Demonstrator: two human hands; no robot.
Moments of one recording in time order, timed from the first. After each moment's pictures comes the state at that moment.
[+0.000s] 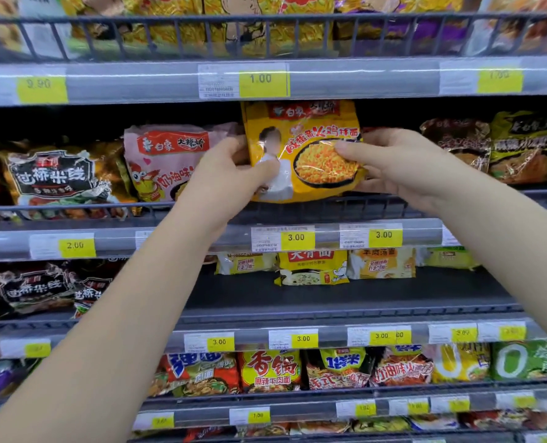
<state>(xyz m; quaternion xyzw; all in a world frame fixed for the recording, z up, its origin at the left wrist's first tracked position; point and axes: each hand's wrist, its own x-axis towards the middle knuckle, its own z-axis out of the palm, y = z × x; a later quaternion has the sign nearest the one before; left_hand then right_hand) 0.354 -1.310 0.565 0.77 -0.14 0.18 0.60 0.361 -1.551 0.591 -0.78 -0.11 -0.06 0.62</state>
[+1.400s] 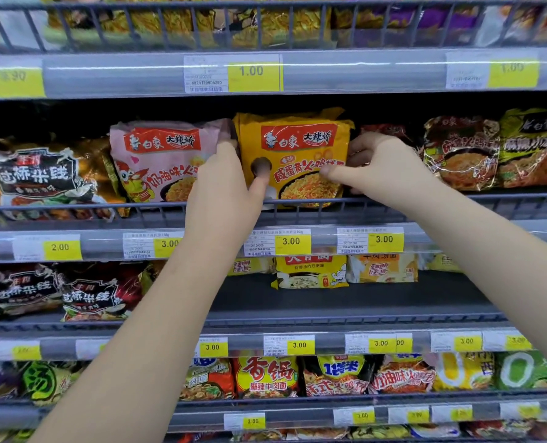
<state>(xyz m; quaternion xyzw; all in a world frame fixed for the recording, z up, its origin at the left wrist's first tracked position) 0.359 -1.331 0.548 0.87 -0.05 0.38 0.31 0.386 -1.550 0.574 -0.90 -0.09 -0.19 0.38</state>
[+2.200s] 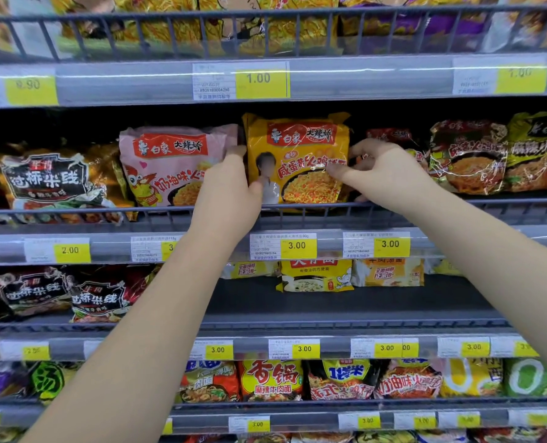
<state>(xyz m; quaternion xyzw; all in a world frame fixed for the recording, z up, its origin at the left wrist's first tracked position) 0.372 -1.320 0.553 0.90 -0.05 0.30 0.32 0.400 -1.549 0.571 -0.90 -0.09 -0.19 0.37</state>
